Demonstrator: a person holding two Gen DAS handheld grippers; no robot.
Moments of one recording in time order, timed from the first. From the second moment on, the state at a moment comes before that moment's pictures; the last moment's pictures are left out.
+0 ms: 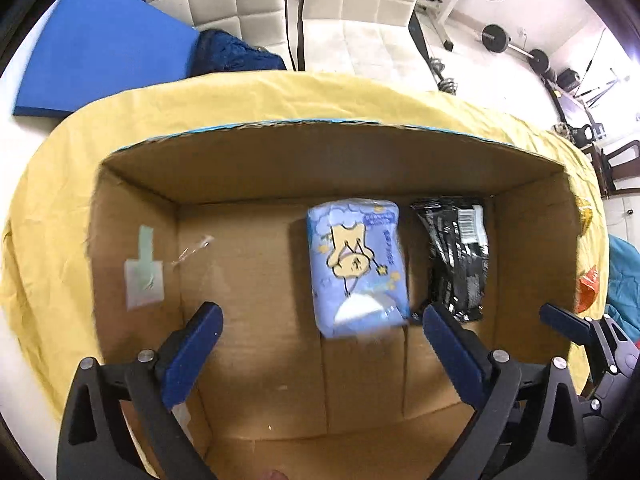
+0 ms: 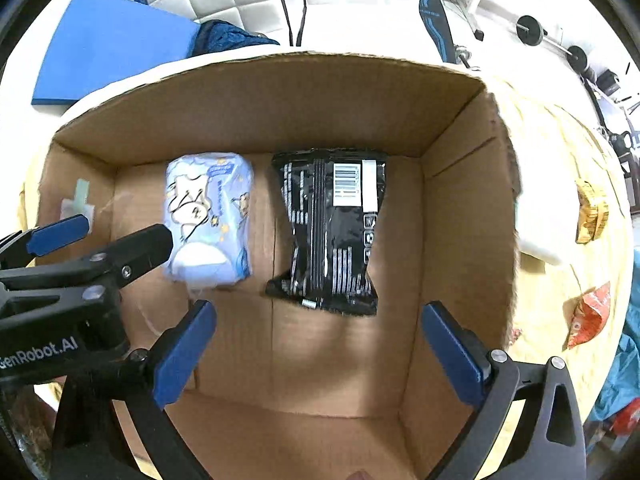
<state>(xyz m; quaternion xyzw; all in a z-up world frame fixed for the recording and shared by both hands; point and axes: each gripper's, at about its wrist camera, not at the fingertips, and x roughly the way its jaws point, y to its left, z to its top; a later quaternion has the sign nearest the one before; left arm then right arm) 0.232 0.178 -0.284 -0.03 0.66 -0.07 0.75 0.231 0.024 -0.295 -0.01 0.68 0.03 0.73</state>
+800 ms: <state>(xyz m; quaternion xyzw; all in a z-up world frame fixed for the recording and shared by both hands) 0.133 0.152 -0.164 0.00 0.56 -0.06 0.82 0.119 -0.006 -0.179 0.02 0.60 0.07 0.79</state>
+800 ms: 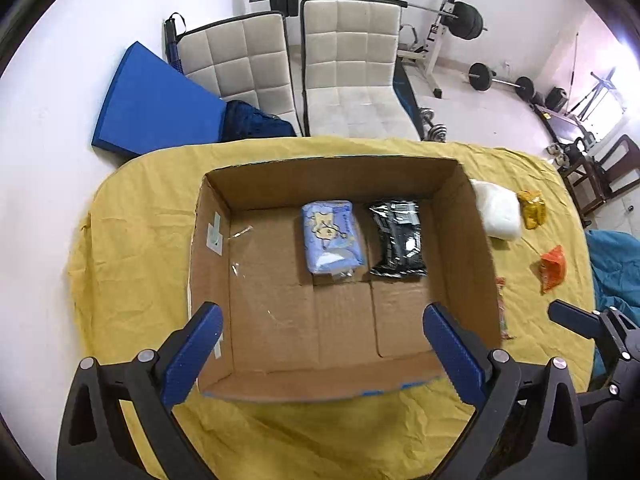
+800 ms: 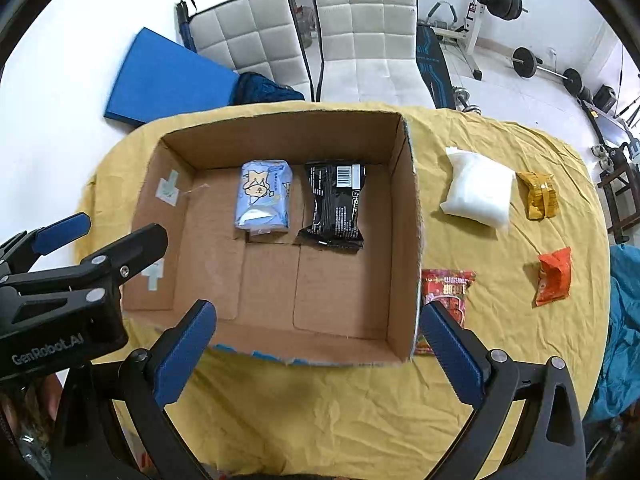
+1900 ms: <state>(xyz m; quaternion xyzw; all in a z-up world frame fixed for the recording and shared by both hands) 0.241 -0.131 -0.236 0.03 0.65 -0.13 0.74 0.166 -0.385 -0.289 0.11 0.68 -0.08 0.72</state>
